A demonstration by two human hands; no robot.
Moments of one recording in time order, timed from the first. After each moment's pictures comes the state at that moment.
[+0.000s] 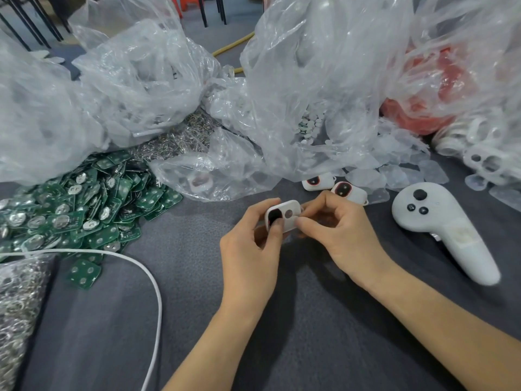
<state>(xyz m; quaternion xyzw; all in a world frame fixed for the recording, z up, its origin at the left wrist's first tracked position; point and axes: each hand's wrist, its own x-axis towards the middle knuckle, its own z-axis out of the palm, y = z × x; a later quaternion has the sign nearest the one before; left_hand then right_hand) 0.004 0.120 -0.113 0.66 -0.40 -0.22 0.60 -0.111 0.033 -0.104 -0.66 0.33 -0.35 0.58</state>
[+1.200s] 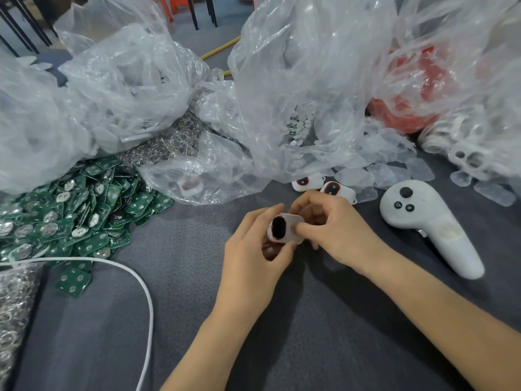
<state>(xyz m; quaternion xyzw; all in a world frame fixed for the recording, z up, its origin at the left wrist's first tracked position) 0.004 0.123 -0.112 0.67 -0.52 -0.18 0.49 -0.115 0.018 -0.097 -0.73 0.37 -0.23 0.52</state>
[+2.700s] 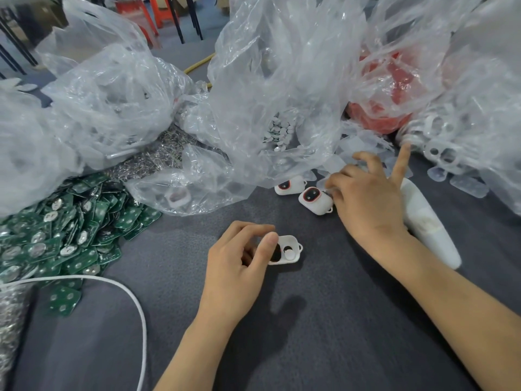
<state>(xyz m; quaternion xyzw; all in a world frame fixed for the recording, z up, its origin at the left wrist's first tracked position) 0.008 0.124 -0.108 0.69 -0.52 -0.19 0.47 -0.147 -0.017 -0.091 -0.84 0.52 -0.14 -0.10</state>
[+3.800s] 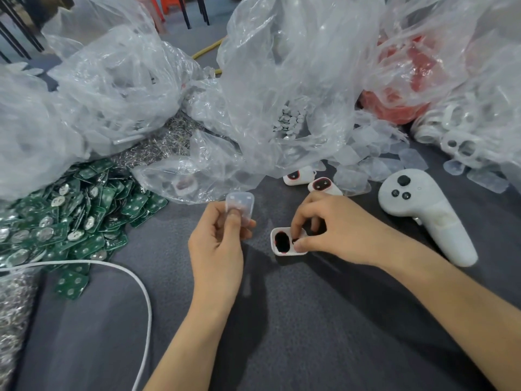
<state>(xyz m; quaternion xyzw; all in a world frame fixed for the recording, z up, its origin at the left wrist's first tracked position) 0.020 0.120 -0.112 0.66 -0.35 -0.19 0.64 -0.132 0.014 -0.081 -0.86 0.34 -0.06 0.37</state>
